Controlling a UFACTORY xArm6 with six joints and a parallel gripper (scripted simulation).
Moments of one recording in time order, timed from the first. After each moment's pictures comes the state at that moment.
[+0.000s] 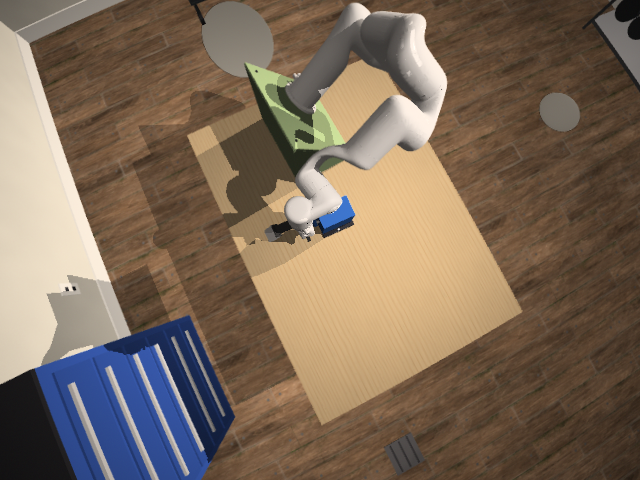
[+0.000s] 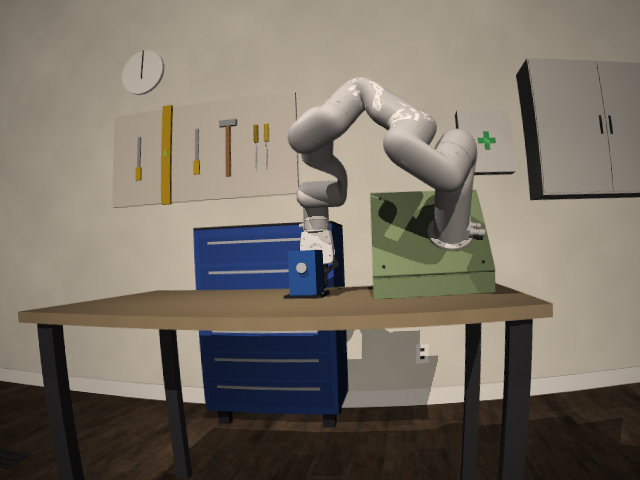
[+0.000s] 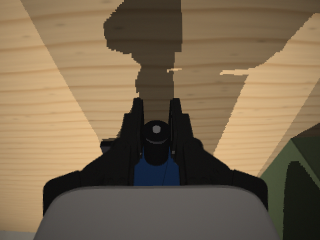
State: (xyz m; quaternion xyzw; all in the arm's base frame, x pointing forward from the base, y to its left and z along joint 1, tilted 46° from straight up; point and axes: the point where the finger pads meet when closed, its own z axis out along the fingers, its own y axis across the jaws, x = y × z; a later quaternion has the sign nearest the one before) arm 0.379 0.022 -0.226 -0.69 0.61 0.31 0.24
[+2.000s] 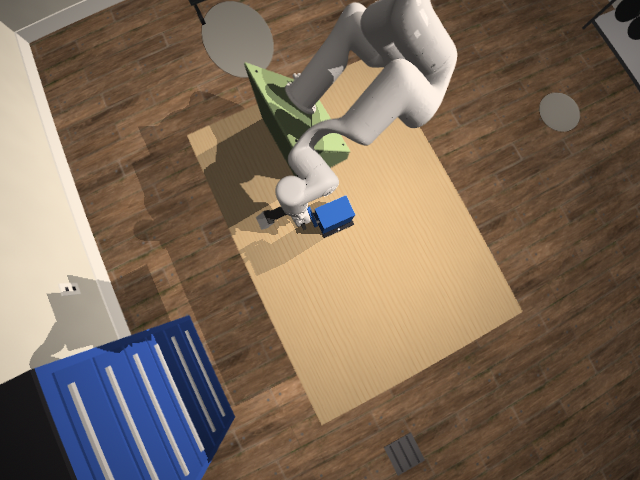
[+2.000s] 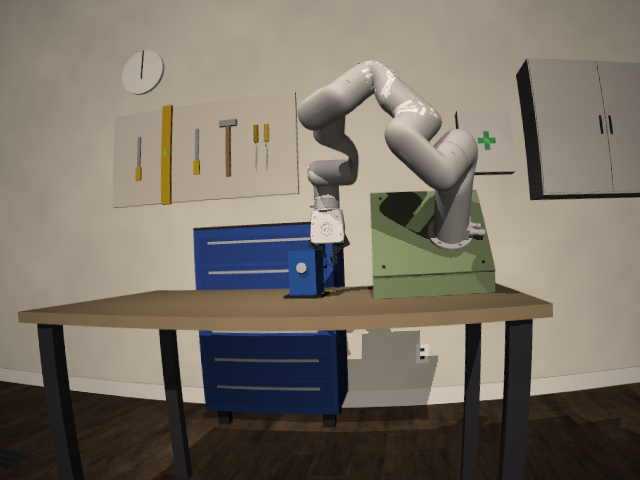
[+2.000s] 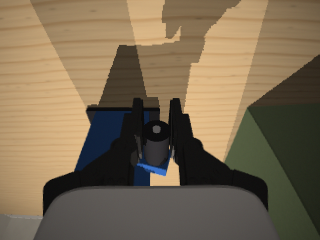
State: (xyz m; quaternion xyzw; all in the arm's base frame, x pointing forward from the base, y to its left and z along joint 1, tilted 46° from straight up) arm 0.353 -0.025 -0.182 -0.69 0.61 0.31 0.24
